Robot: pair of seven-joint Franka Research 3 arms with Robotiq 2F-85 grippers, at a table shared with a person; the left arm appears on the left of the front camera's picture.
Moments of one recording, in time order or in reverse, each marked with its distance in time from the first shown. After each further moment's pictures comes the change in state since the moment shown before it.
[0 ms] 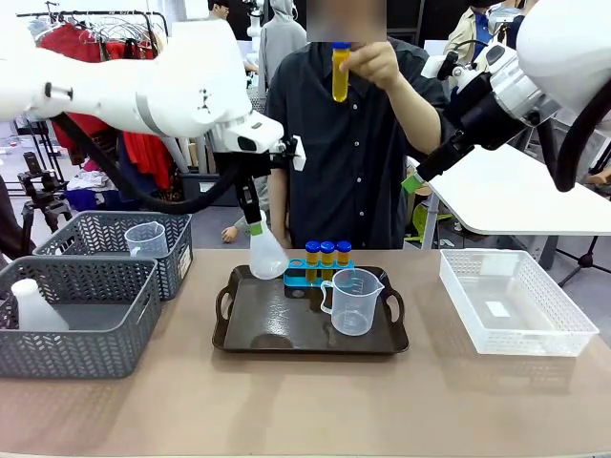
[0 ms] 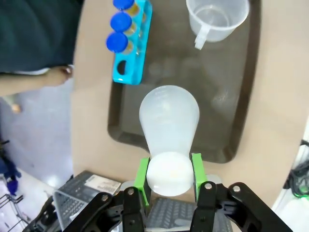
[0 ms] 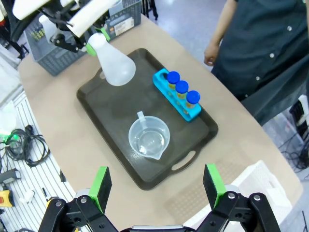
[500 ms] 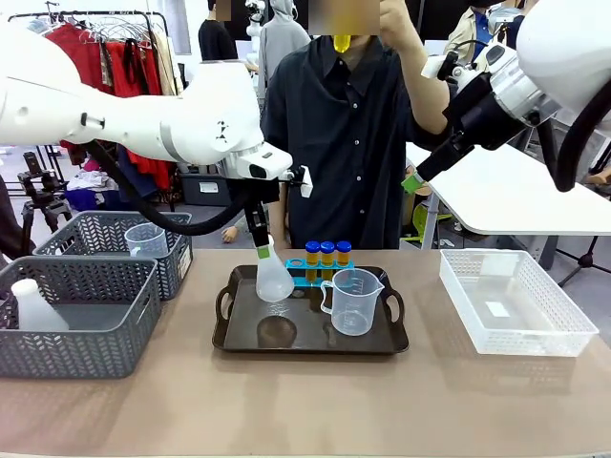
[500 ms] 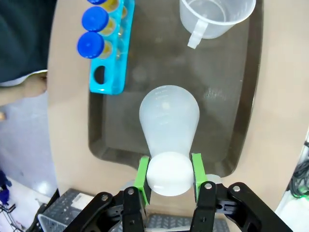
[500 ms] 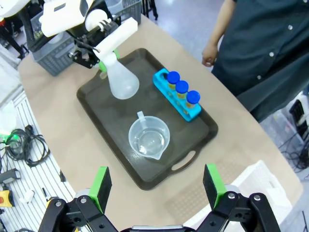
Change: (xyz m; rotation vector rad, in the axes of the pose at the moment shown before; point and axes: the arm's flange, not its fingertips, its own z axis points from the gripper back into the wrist) left arm 0.010 0.007 -0.054 -0.083 0.026 -0.017; right arm 0.000 0.000 0.000 0.000 0.000 0.000
